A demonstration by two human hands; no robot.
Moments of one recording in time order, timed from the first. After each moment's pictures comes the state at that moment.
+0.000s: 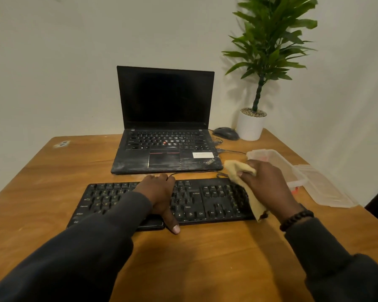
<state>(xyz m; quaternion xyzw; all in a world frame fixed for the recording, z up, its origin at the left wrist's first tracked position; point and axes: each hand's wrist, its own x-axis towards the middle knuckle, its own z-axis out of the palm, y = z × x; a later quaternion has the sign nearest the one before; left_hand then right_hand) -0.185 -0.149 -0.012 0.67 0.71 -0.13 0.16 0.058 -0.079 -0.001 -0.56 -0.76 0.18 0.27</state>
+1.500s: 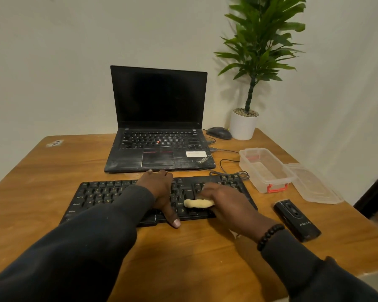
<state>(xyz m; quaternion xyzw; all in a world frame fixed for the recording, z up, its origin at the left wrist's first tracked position) -0.170 -0.136 -0.013 0.66 0.72 -0.14 0.15 0.030 -0.118 -0.028 -0.34 -0.93 0.05 0.11</state>
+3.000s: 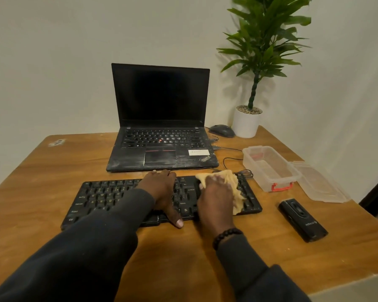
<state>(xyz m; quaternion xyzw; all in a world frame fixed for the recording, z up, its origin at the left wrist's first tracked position) -0.173 -0.137 -0.017 0.67 0.72 -0.10 0.16 -0.027 -0.121 -0.062 -0.61 -0.76 0.06 0.21</state>
